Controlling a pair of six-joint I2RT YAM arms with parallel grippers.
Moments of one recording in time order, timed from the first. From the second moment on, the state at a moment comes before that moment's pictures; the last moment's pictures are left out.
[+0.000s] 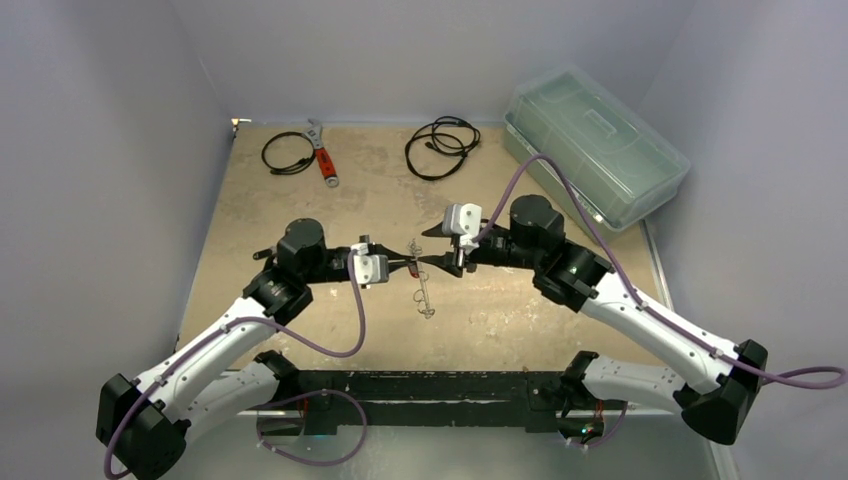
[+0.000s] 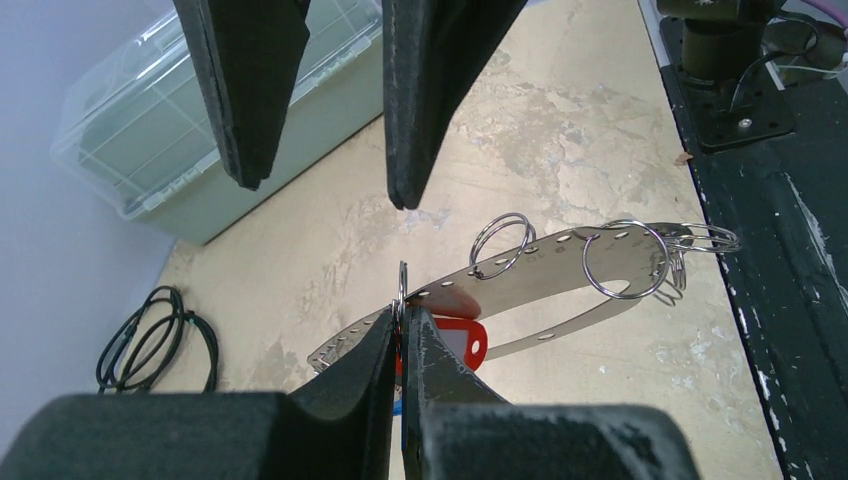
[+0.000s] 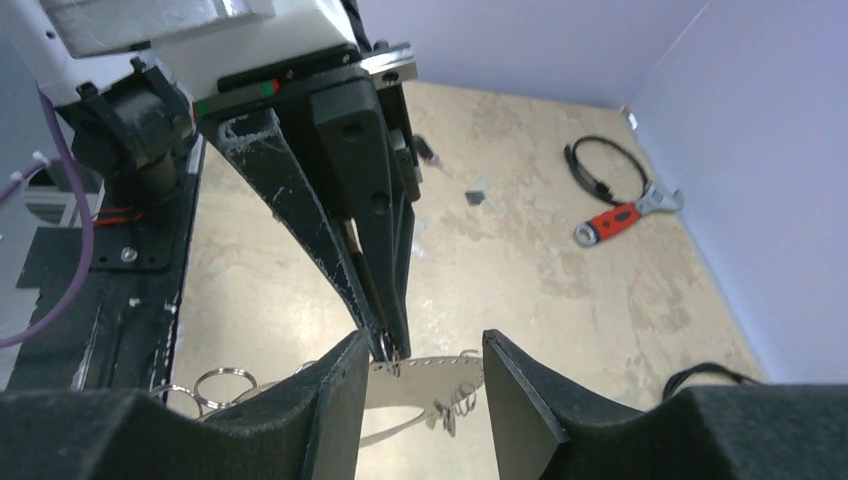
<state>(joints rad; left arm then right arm) -0.60 0.90 0.65 0.10 0.79 0.54 0.84 1.05 1.01 -0.13 -0.48 -0.38</state>
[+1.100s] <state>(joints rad) -0.60 0.93 0.68 0.02 0.78 0.54 0.86 1.21 1.10 -0.31 -0.49 -0.44</state>
